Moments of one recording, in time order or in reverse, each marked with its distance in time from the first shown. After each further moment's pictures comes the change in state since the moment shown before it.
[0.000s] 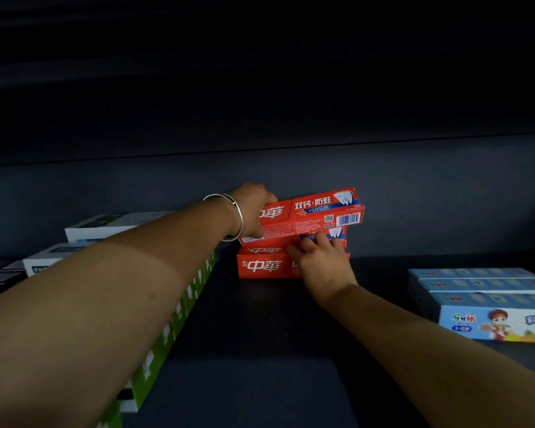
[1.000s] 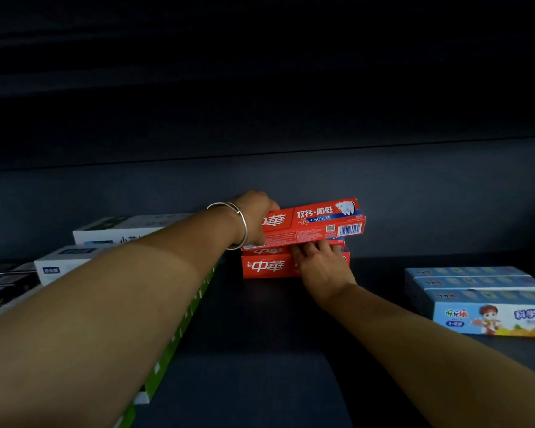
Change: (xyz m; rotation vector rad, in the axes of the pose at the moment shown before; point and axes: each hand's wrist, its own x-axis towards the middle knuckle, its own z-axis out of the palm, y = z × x) left_hand -0.013 0.008 -0.001 0.004 -0.008 0.003; right_hand -0.001 -0.002 0.002 0.015 -0.064 0.028
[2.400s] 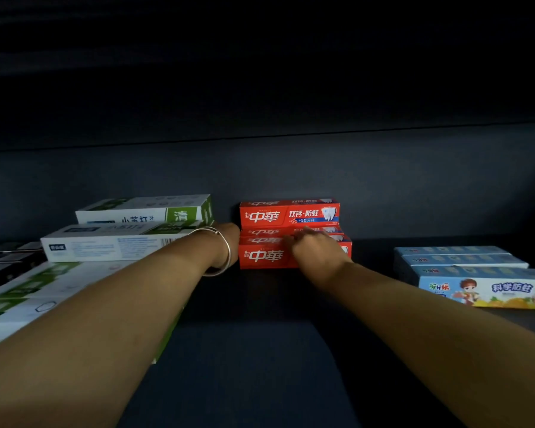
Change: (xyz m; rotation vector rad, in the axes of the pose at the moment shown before) left_hand -0.051 -0.001 0.033 0.048 -0.270 -0.349; right_hand -0.017 -0.006 -0.021 -0.047 -0.130 -0.116
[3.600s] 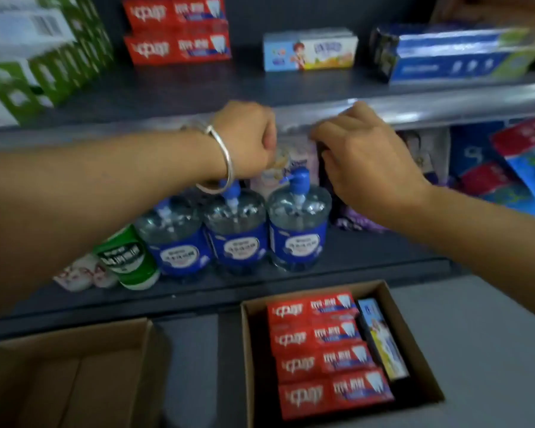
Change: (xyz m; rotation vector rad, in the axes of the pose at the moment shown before) left_hand -0.266 0.200 0.058 -0.294 0.184 0.446; right_hand -0.371 0.038 0.037 0.131 0.459 0.045
